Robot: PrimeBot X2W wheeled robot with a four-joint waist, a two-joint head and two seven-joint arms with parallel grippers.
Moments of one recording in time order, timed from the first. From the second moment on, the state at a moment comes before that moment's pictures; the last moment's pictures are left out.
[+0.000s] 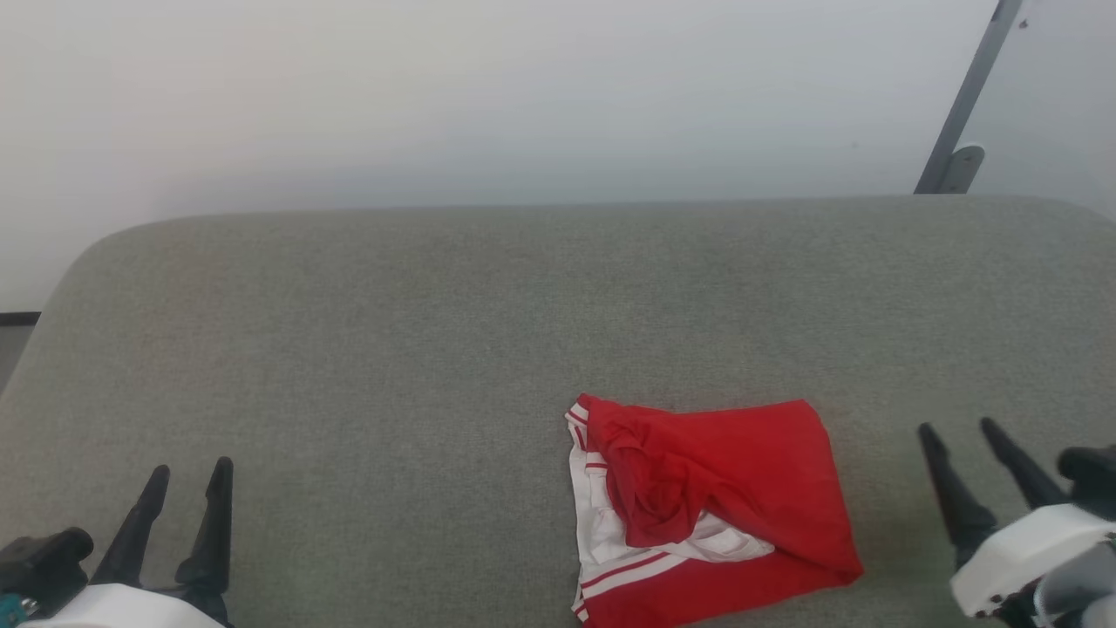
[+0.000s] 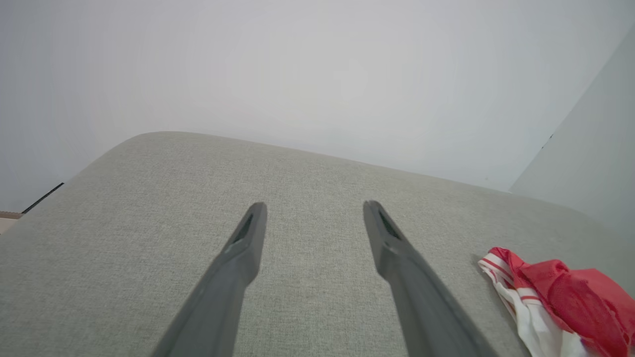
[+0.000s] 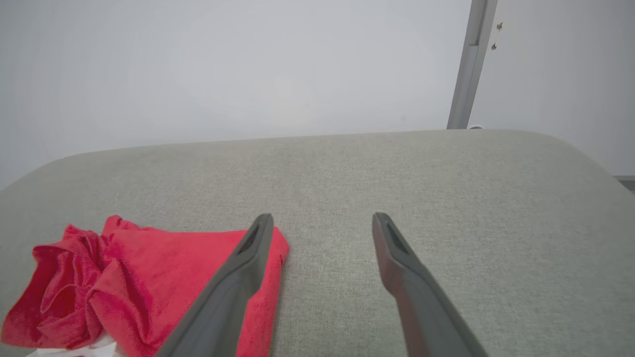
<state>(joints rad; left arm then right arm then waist) 0.08 0.49 -0.10 0.14 -0.75 -0.03 -0.25 -0.05 -0.40 0.10 0.26 0.55 0.13 -0.12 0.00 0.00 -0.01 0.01</state>
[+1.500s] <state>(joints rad) -0.05 0.44 -0.16 0.18 -0.72 -0.06 -0.26 -0.31 -0.44 0.20 0.38 0.56 0.13 0.51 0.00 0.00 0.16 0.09</state>
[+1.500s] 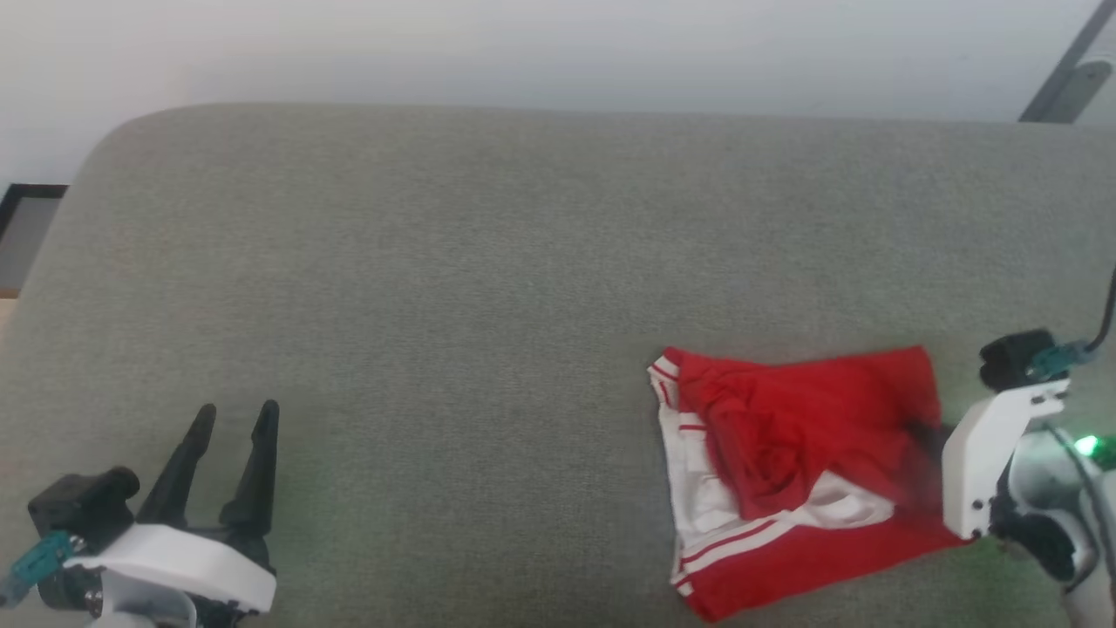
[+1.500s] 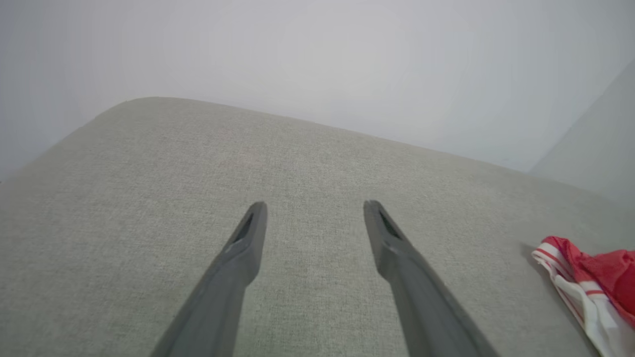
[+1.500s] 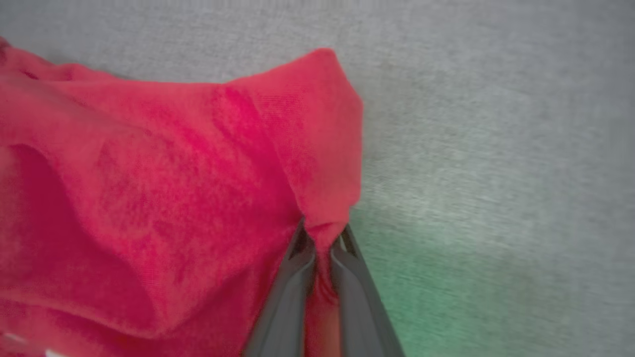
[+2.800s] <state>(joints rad) -0.58 0.42 -0.39 0.26 -0.61 -0.12 -0.19 -0.96 -0.69 0.07 0.94 0.25 0.13 0.07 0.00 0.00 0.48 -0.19</state>
